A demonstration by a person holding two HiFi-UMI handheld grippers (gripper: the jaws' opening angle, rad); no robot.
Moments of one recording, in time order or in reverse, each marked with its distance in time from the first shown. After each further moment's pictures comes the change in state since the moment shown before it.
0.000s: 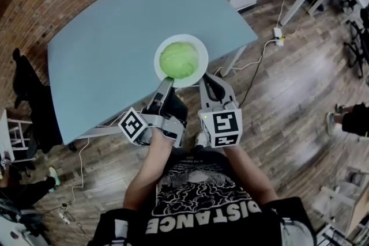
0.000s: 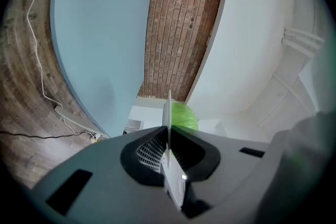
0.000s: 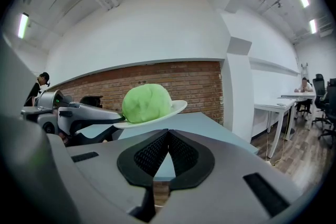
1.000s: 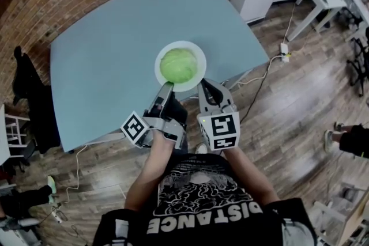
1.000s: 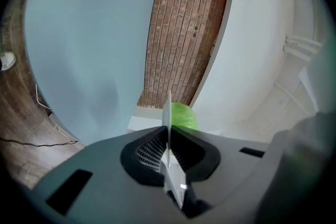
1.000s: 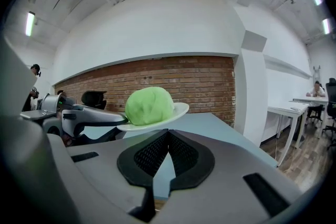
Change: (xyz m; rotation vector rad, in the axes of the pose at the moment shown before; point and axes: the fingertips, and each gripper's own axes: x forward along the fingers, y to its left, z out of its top) left arm 0.032 0.016 0.070 -0.021 -0.083 -0.013; right arm 0.081 0.016 0.007 -0.054 0.028 0.084
